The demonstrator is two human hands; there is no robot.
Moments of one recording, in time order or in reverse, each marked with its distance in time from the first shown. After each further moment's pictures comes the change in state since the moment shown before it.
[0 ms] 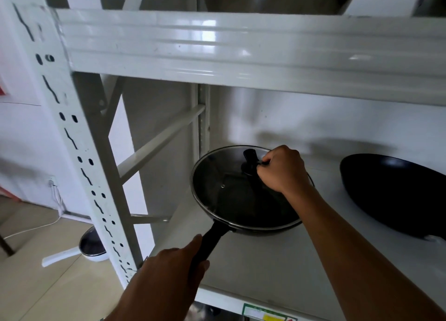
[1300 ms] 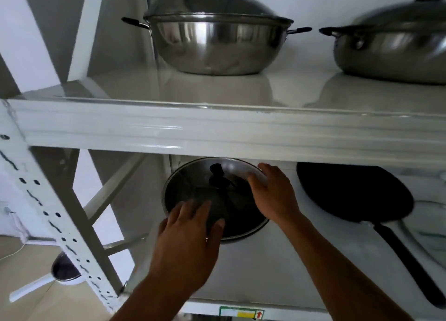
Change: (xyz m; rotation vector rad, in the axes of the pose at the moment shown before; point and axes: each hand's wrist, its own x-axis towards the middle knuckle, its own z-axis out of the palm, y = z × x) left_hand 0.037 0.086 -0.050 0.027 0.143 0.162; right_hand -0.042 0.024 -0.059 0.069 -0.016 0.153
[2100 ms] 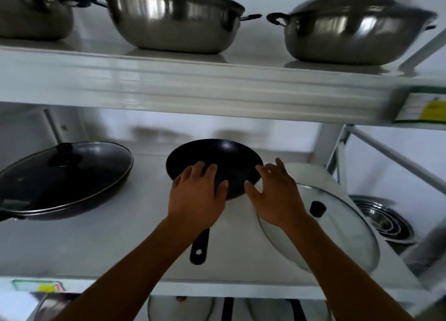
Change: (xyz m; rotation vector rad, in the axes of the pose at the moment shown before) left_hand 0.044 0.386 0.177 0.032 0.114 0.096; right_hand -0.036 0.349 -0.253 -0.312 0.001 -0.118
